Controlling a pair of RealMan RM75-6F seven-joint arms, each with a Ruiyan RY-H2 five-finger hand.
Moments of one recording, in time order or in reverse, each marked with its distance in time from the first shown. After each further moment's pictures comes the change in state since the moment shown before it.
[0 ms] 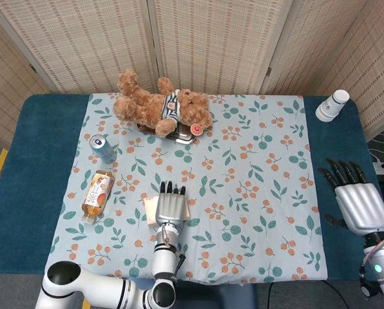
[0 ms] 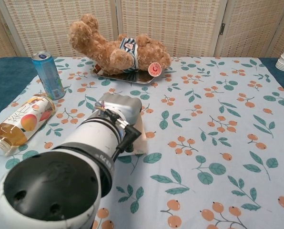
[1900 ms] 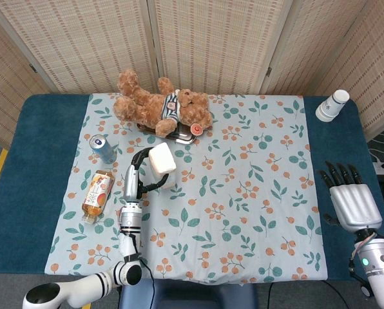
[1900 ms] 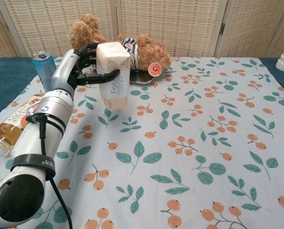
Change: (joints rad) left arm 0.316 -0.025 0.004 0.583 0.826 -0.192 -1.819; right arm 0.051 -0.118 -0.015 0.049 0.134 0.005 -0.182
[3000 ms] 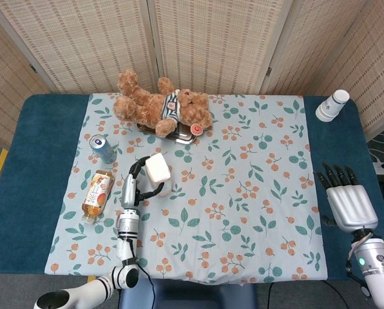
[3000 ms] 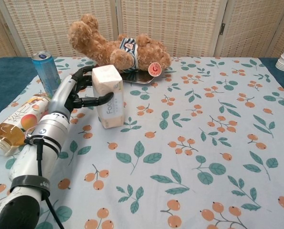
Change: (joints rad) left arm 0.042 -0.078 0.041 0.213 0.018 -0.080 -0.128; right arm 0.017 -0.015 -0.017 0.002 0.013 -0.004 -0.016
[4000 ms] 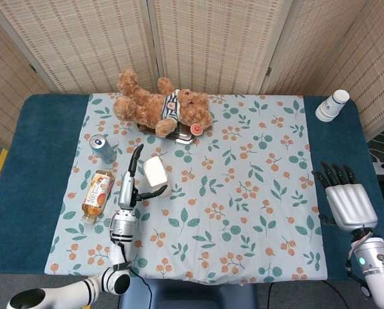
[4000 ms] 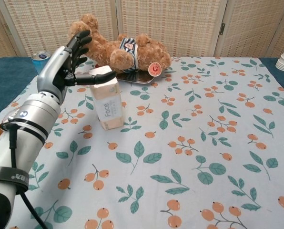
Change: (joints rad) left arm 0.063 0.185 0.037 -0.378 0.112 0.113 0.067; right arm 0.010 0.024 0.002 -0.020 -0.004 -0.006 0.028
